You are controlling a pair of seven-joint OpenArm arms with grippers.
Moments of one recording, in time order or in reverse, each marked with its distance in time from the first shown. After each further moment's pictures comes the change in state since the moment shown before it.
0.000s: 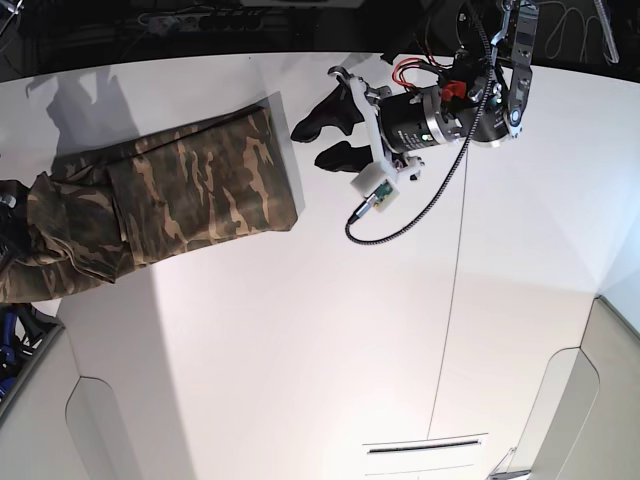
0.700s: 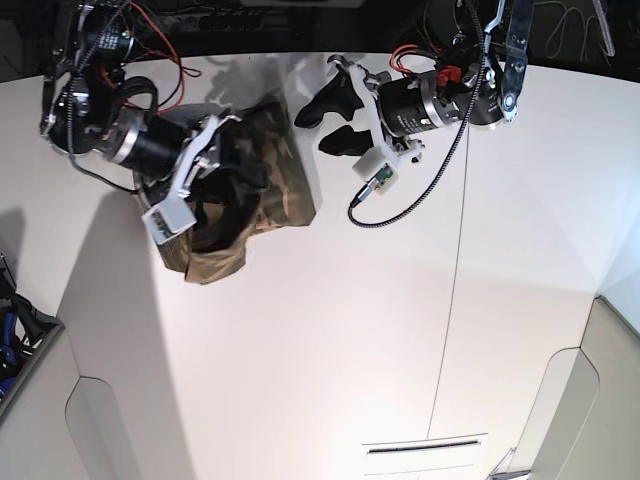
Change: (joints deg) left arm 2.9 0.2 0.0 -1.6 2.8 0.2 -3.0; right arm -9.0 -23.9 -34.5 19.8 -17.7 0.0 6.0
